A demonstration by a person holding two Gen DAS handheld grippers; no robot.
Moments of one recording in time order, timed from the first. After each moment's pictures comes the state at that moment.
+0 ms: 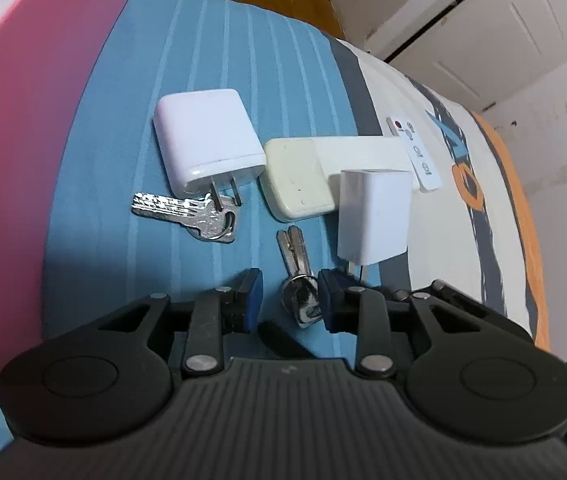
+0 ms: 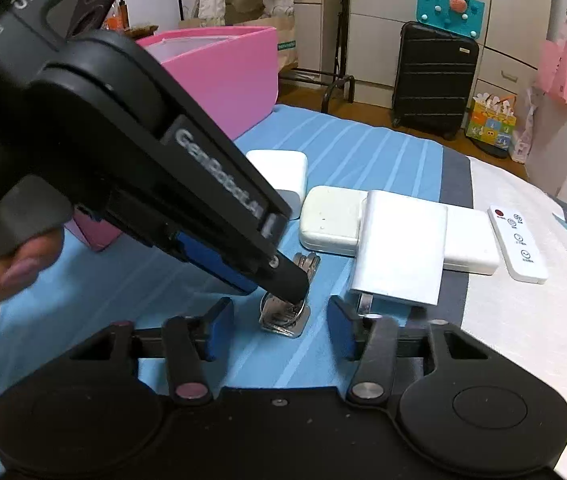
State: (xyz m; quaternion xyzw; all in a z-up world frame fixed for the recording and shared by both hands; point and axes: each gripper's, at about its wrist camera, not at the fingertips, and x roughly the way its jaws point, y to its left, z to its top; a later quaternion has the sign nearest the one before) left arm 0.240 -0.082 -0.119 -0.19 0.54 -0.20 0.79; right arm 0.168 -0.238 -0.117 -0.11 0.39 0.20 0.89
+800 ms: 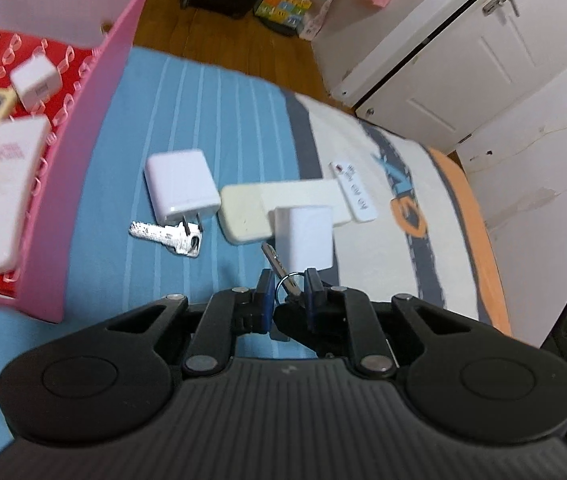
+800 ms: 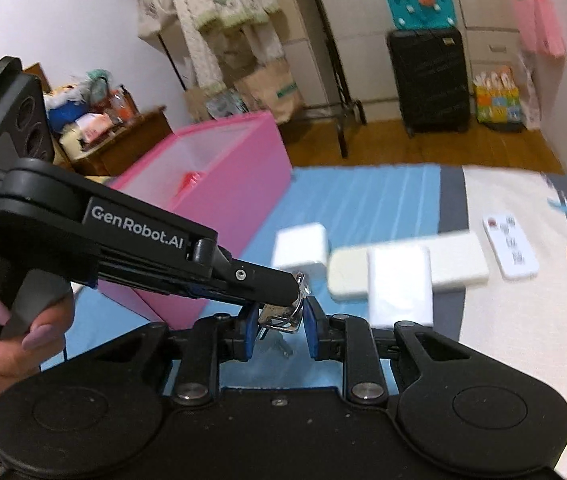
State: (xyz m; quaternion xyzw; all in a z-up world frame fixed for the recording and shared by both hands) left arm 0.209 -0.074 -0.038 -0.20 0.49 -0.21 0.82; right arm 0.142 -0.275 -0.057 0.05 0.36 0.25 0.90
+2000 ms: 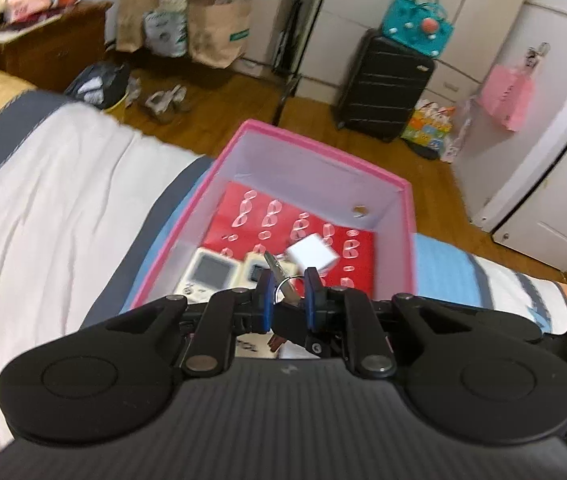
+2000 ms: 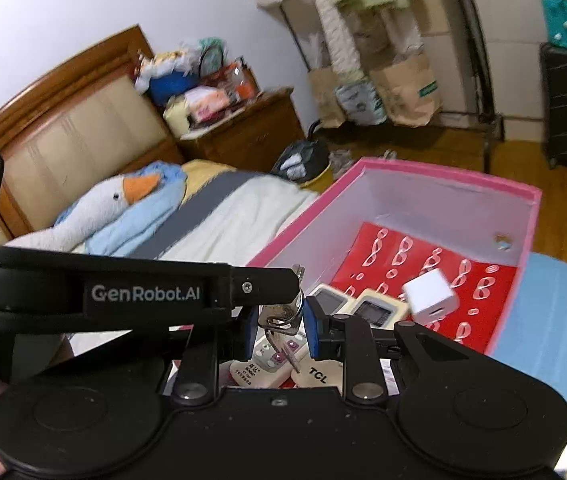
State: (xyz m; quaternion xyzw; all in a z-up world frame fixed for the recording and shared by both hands) left arm 0.230 0.122 0.021 -0.17 0.39 0.03 0.90; right arm 0.249 -0.059 -0.033 0.03 0.38 0.41 0.83
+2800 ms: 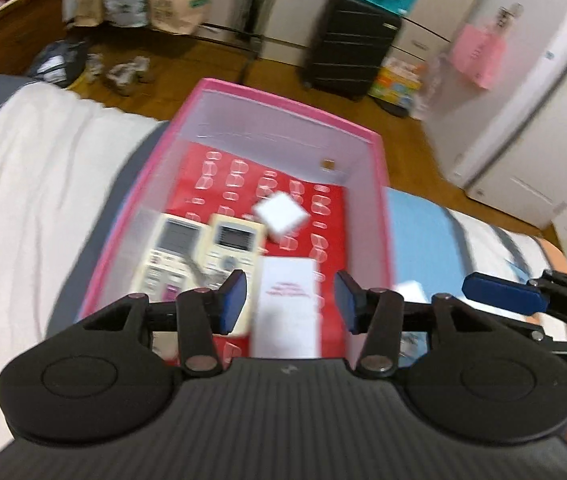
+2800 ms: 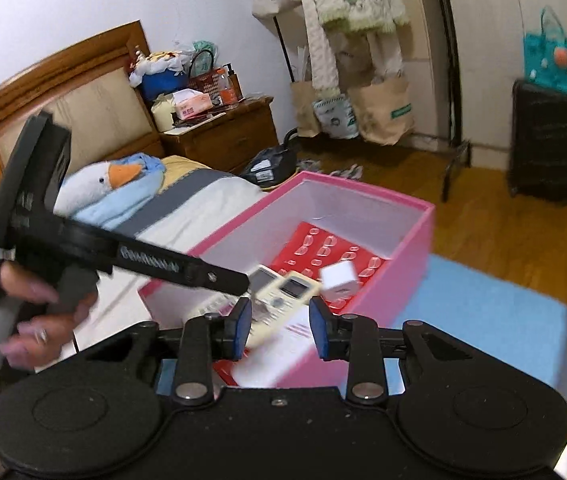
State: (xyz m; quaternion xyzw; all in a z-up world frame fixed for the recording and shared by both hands) left arm 0.227 0.096 0.019 -0.15 0.43 -0.05 0.89; right arm 0.203 -0.162 0.023 -0.04 0.34 0.38 0.86
